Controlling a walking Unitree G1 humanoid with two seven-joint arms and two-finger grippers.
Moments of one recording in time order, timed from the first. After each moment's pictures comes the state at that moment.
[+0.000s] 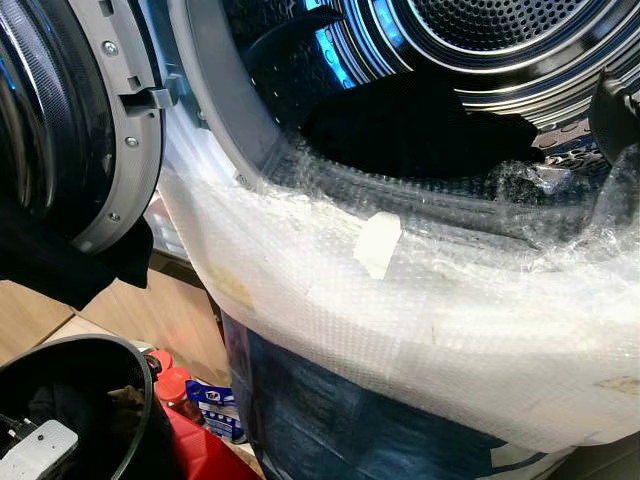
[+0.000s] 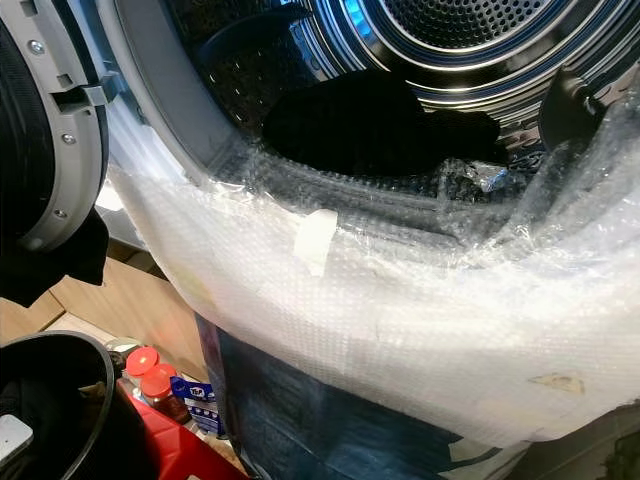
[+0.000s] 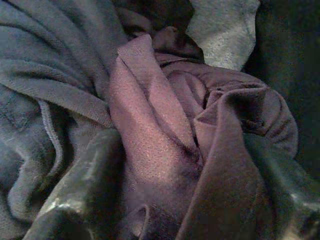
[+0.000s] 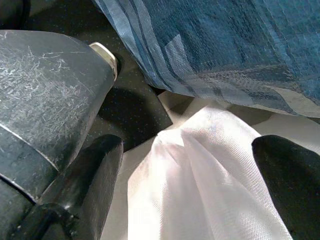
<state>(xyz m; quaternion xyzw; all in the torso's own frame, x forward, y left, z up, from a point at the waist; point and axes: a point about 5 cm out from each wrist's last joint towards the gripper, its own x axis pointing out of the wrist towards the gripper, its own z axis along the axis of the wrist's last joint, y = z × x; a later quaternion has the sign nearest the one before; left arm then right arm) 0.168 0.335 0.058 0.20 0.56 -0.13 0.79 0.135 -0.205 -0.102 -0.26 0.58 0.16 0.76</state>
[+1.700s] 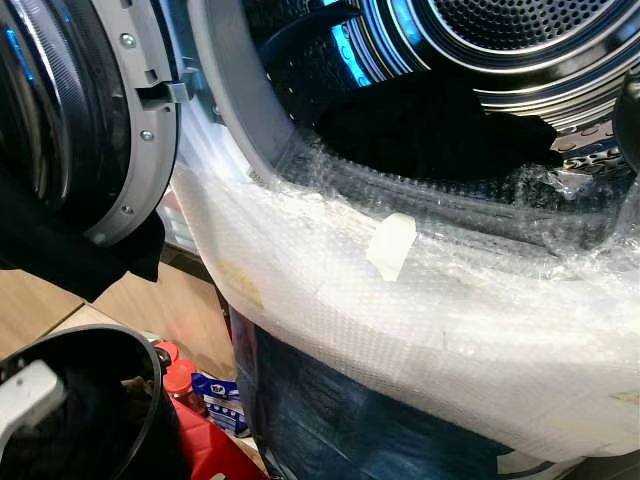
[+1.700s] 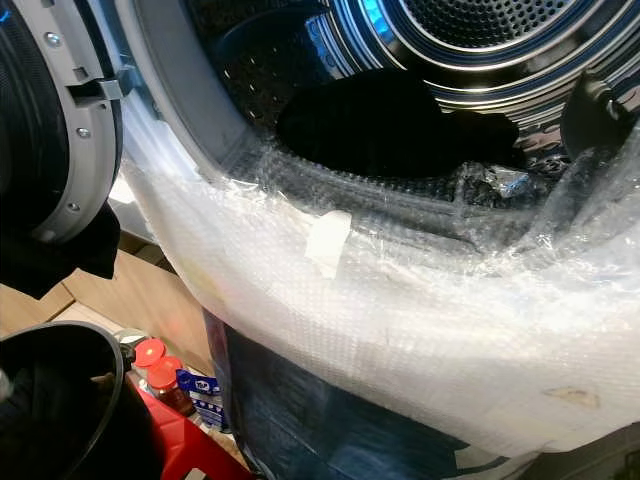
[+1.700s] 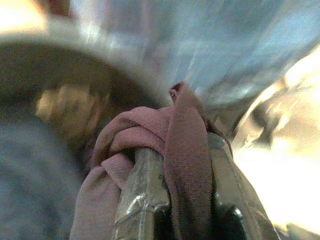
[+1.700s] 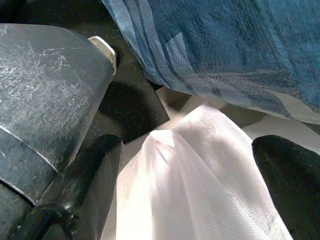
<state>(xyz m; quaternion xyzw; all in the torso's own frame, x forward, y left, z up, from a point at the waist) 0.200 0.298 0.171 0.11 0.34 -0.35 0.87 0.136 -0.204 -0.102 -0.27 0.58 0.16 0.75</state>
